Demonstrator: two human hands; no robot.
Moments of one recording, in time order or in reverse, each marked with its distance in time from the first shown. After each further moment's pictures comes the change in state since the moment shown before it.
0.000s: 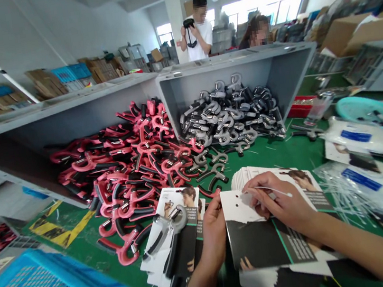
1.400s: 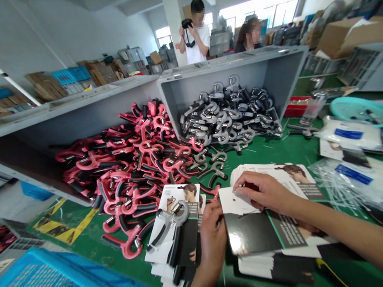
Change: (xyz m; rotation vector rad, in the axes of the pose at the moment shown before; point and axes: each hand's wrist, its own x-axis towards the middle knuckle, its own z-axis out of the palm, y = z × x) left_hand -0.023 -0.003 -0.029 0.627 0.008 0.382; right_hand 0.014 0.003 0.011 0.060 -0.167 0.045
